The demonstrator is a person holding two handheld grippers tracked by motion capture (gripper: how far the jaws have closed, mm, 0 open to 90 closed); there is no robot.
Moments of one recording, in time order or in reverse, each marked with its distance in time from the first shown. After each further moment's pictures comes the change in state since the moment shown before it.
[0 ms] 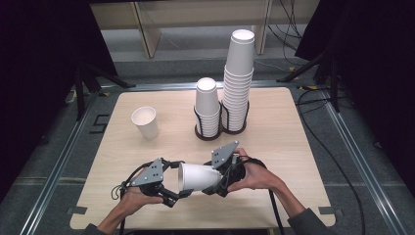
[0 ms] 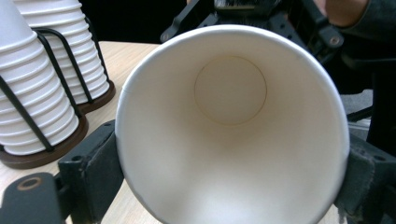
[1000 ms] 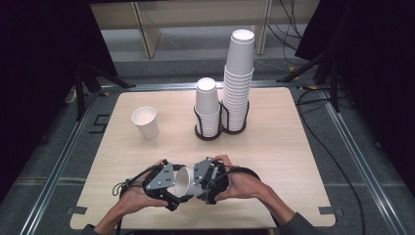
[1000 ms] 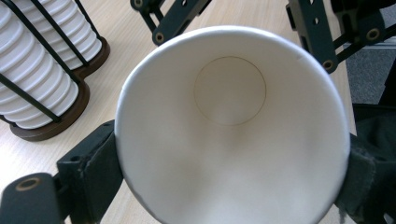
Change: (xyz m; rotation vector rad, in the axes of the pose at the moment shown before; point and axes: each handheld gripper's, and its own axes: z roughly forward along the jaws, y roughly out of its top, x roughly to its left) left arm -0.011 0.010 0.009 0.231 0.029 0.116; right arm 0.022 0.027 0.035 0.292 -0.164 -0.220
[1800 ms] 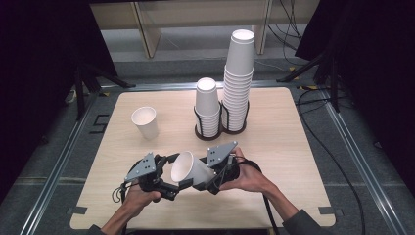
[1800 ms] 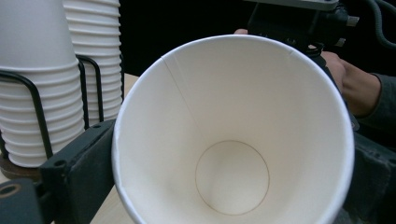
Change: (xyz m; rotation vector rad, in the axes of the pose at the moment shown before) left arm 0.012 -0.012 -0.007 -0.488 0.032 -0.348; right arm -0.017 -0.023 -0.019 -0.421 0.093 0.241
